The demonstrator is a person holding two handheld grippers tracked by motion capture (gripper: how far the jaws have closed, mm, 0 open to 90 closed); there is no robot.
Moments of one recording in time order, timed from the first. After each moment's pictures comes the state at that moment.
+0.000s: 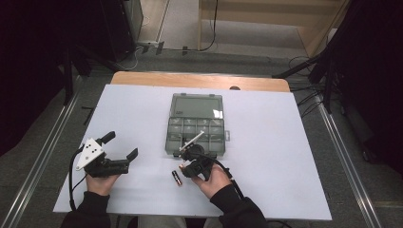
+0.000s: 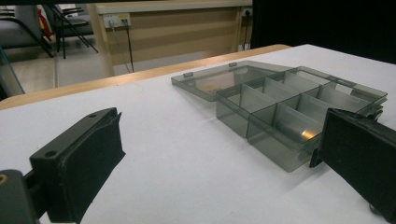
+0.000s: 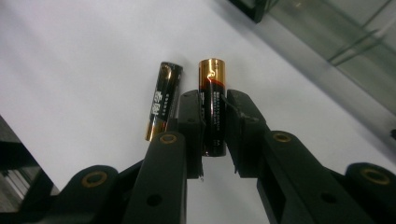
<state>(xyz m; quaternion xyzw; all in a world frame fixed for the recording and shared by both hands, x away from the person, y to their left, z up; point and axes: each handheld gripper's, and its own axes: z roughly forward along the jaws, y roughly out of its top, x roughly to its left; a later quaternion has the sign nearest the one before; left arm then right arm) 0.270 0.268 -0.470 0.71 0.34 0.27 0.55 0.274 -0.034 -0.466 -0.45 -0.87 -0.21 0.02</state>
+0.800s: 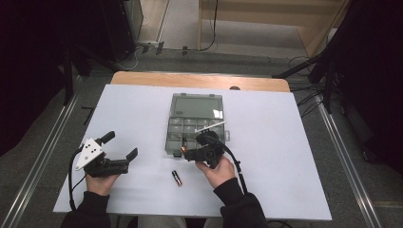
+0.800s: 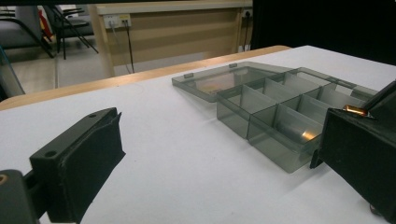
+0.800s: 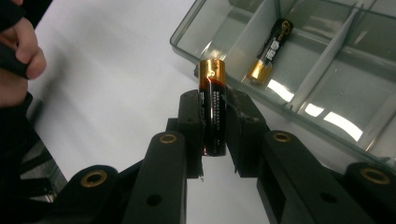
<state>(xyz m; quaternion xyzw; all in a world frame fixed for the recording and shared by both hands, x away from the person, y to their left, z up) 0.270 0.269 -0.469 0.71 0.34 0.27 0.55 0.296 -0.068 -0.451 -0.51 -0.79 -0.34 0.06</state>
